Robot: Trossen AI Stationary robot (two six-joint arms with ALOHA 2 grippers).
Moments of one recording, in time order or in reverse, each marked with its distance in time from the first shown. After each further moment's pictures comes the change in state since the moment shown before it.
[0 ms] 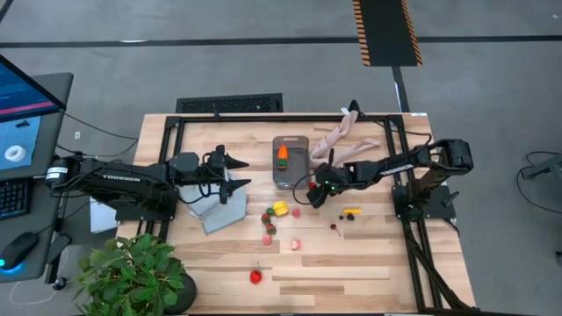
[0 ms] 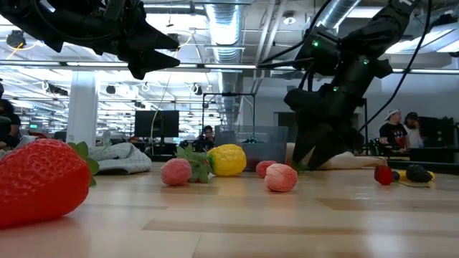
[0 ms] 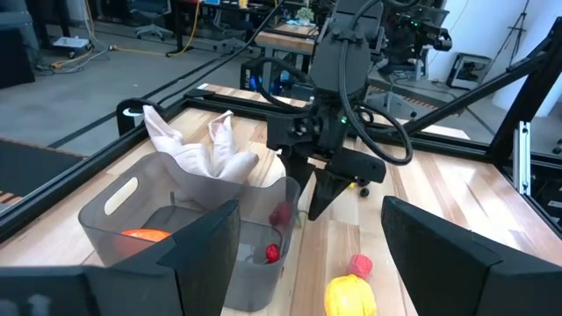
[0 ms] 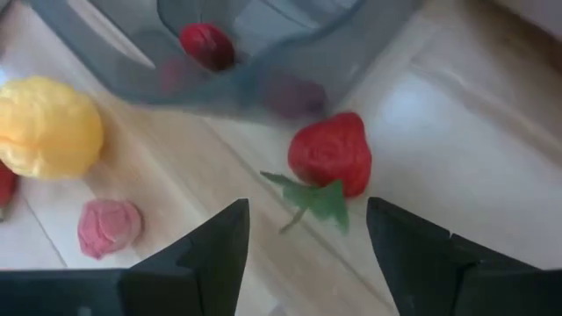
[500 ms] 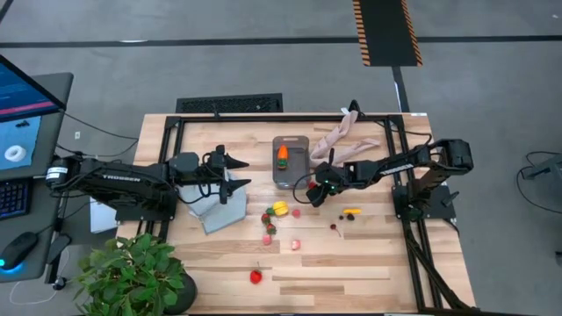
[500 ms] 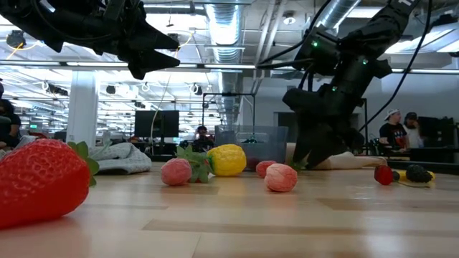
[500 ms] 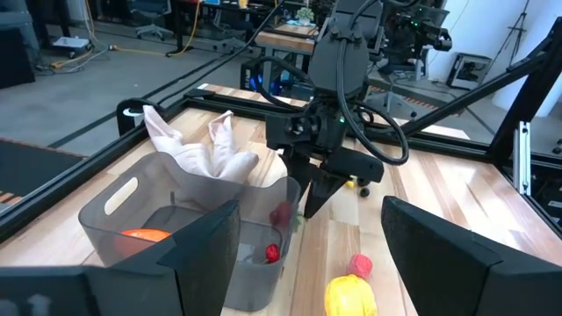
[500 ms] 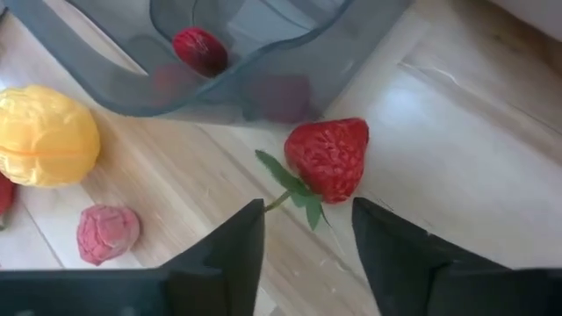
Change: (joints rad) left arm 0.000 0.000 0.000 0.000 0.000 0.000; right arm -0.005 -0.001 0.002 -0.008 0.000 0.023
